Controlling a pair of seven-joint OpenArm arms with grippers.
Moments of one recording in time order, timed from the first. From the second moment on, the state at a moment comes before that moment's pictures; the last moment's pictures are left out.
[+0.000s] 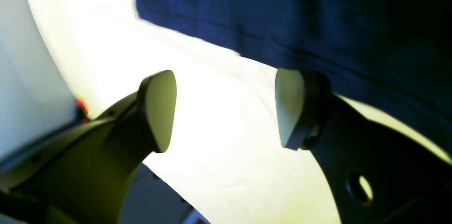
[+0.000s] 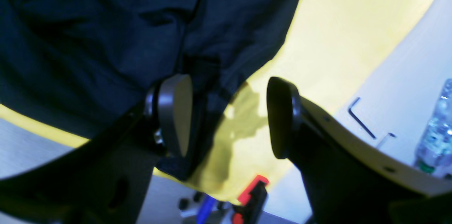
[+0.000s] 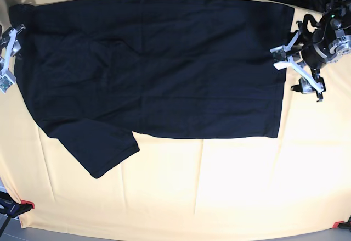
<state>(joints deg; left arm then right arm) 3.0 -78.3 37.7 127.2 -6.0 -10.3 41.4 -34.3 53.4 31.0 117.3 43.9 28.6 -70.1</state>
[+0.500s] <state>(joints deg) -1.3 -44.7 -9.2 89.3 -33.8 -13.4 39.9 -33.5 49.4 31.0 117.3 43.5 28.6 -69.9</state>
